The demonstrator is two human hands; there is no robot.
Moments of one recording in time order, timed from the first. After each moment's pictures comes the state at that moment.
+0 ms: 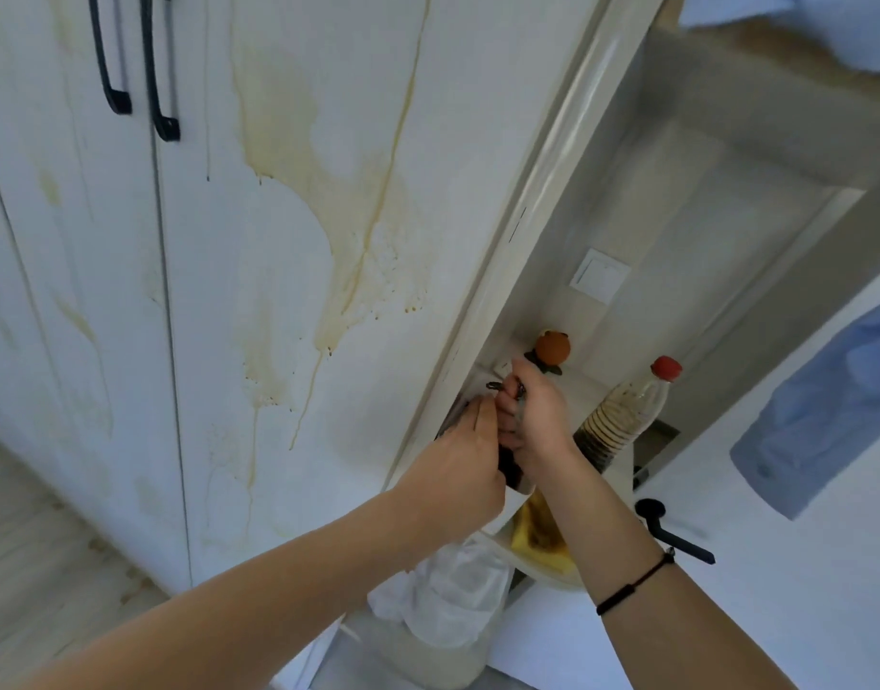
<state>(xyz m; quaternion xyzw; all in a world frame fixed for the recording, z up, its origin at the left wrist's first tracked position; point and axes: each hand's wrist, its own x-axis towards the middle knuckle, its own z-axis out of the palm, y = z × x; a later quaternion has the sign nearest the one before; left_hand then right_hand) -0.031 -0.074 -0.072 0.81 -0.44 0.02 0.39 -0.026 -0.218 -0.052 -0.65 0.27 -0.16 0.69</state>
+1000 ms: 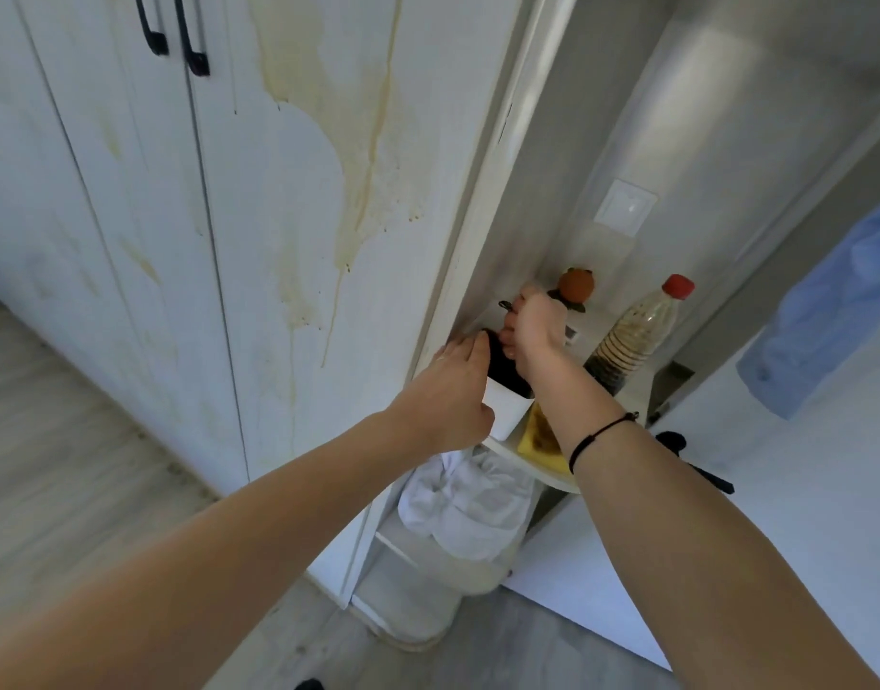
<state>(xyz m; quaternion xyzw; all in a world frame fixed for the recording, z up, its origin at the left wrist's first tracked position) -0.056 -0.053 -0.080 0.85 -0.42 0.00 0.31 -0.018 -0.206 -0.051 -0.61 0.39 -0.22 0.65</state>
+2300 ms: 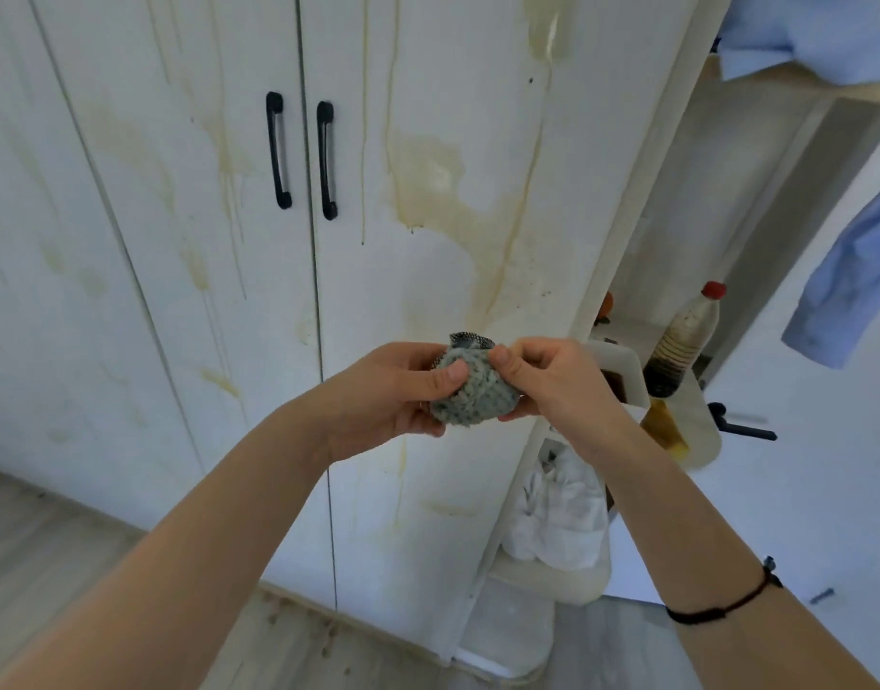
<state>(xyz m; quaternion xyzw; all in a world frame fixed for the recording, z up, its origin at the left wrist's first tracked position) 0.052 0.218 0.019 0.53 -0.39 -0.44 0.61 -0.070 0.044 0.023 -0.77 0.13 -0.20 0.59</state>
